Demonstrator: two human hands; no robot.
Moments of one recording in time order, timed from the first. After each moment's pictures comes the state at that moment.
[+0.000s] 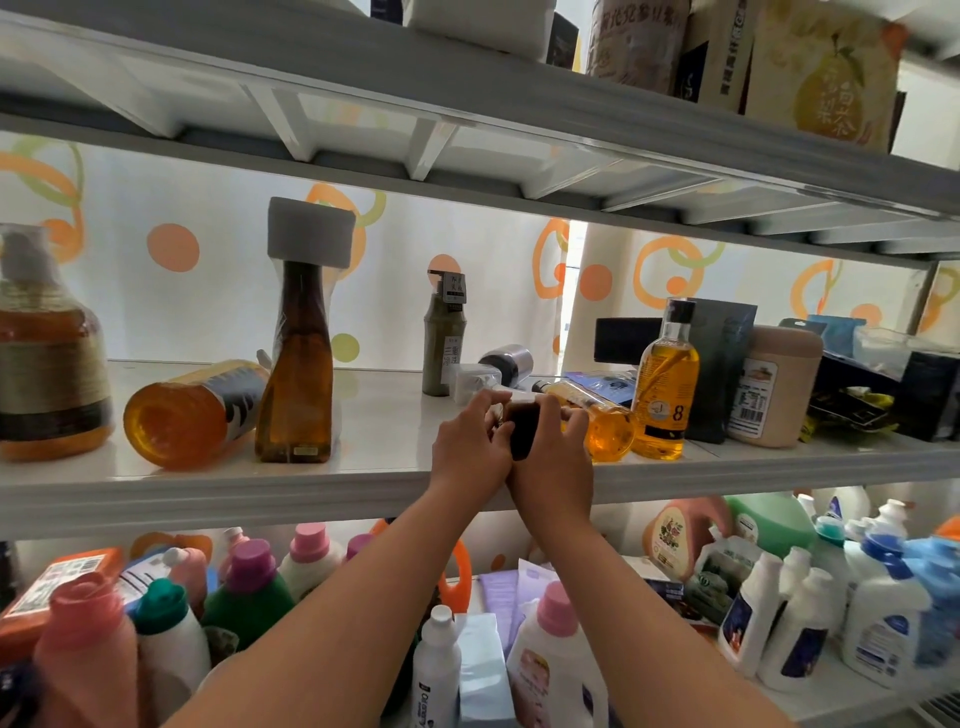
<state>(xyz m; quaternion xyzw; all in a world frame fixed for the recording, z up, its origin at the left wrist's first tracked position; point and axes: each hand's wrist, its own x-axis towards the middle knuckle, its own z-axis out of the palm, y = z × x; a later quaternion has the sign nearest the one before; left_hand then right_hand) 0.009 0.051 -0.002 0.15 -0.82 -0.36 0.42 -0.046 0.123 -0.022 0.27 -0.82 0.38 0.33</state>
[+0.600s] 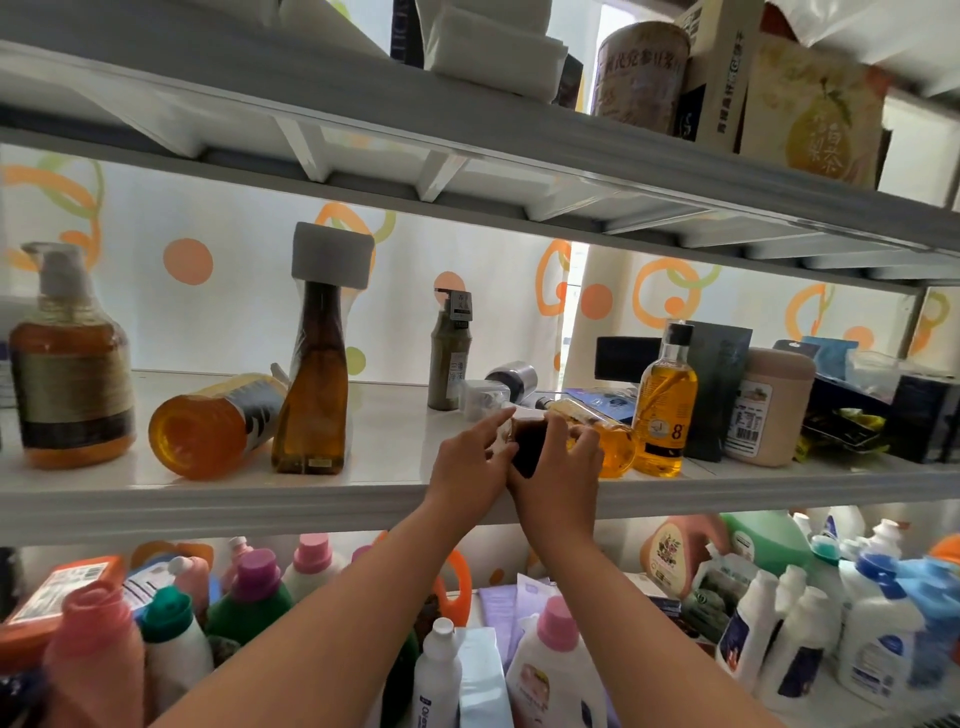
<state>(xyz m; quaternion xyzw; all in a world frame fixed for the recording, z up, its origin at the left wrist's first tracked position) 0.024 0.044 -0.003 0.11 -0.83 -0.36 0.41 -0.036 0.125 -0.018 0.25 -0.83 0.37 0.32</state>
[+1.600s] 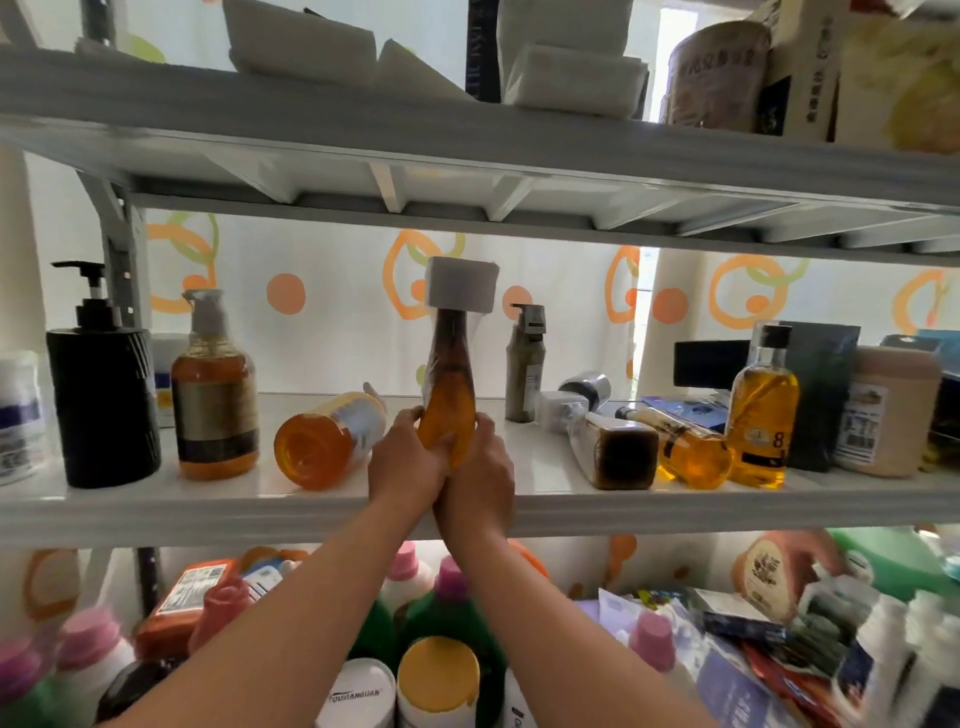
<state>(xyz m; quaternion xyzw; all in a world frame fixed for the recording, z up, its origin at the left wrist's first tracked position) 0.119 -0.039 0.015 0.33 -0.77 -0.32 0.43 0.075 0.010 -0.008 0.33 -0.77 0.50 0.22</state>
